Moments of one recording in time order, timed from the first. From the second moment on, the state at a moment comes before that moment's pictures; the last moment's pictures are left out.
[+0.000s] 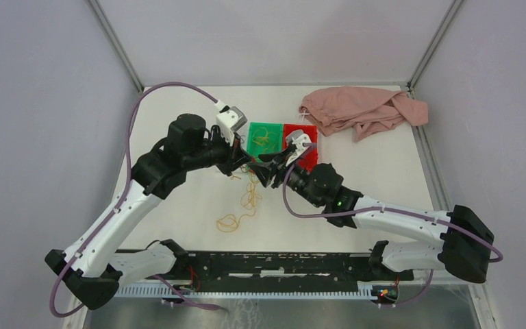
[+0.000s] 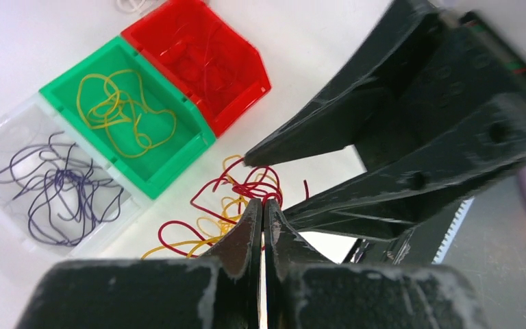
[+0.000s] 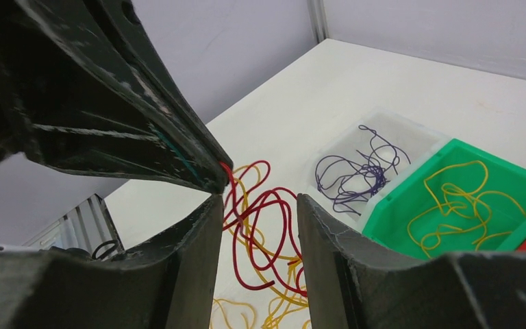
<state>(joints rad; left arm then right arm) -0.65 1.05 1.24 -0.67 0.30 -0.03 1.05 1.22 0.74 0.59 0.19 0.29</state>
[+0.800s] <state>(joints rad) -0.66 1.10 1.40 -0.67 0.57 -0.04 1.13 1.33 0.76 0.77 0.57 0.12</state>
